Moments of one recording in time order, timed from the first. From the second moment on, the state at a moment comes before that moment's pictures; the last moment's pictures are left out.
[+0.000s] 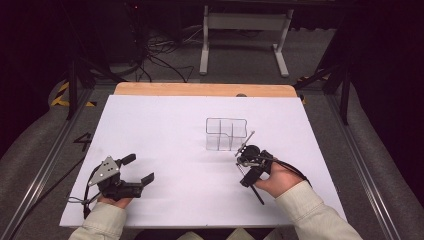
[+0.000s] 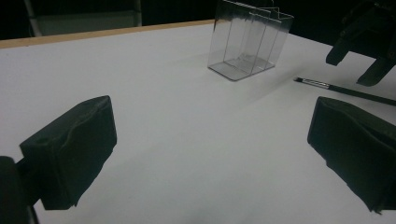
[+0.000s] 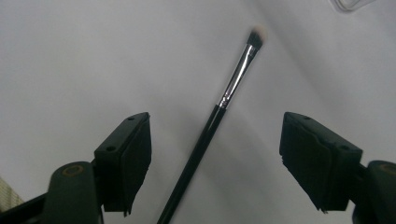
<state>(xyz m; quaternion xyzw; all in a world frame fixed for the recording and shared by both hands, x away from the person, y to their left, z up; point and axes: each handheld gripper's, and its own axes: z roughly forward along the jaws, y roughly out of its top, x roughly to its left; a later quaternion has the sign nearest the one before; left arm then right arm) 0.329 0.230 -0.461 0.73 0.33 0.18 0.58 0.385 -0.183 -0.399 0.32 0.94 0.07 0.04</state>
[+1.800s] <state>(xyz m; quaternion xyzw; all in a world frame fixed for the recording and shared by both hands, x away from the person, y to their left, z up) 0.329 0.228 -0.461 0.73 0.33 0.17 0.57 0.388 -0.177 -0.420 0.32 0.95 0.02 0.01</state>
